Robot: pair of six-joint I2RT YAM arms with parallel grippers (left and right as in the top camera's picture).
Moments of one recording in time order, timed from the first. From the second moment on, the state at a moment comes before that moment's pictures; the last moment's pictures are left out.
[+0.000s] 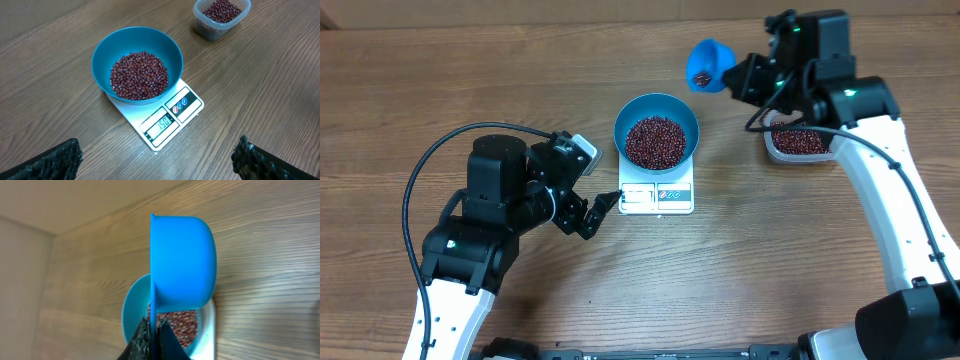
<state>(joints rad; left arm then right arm) -0.23 1.04 1.02 -0.71 0.45 0.30 0.14 1.64 1.58 -0.72 -0.41 0.46</state>
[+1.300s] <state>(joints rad) -0.23 1.04 1.02 -0.71 0.45 0.30 -0.11 1.64 1.58 -1.09 -0.11 0.23</state>
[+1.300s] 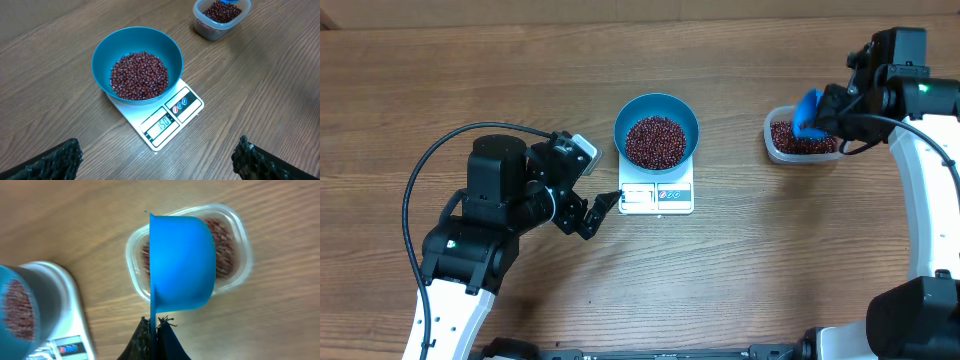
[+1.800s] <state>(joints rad) -0.23 1.04 1.02 -0.71 0.45 0.30 -0.06 1.64 1.58 -1.14 0.15 0.24</state>
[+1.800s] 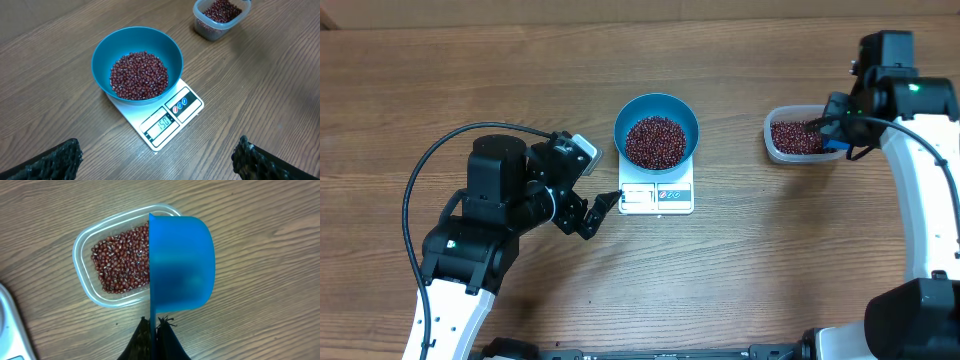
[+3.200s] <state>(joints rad) -0.23 1.04 1.02 -0.71 0.45 0.30 0.15 1.64 1.58 -0.97 0.40 0.85</state>
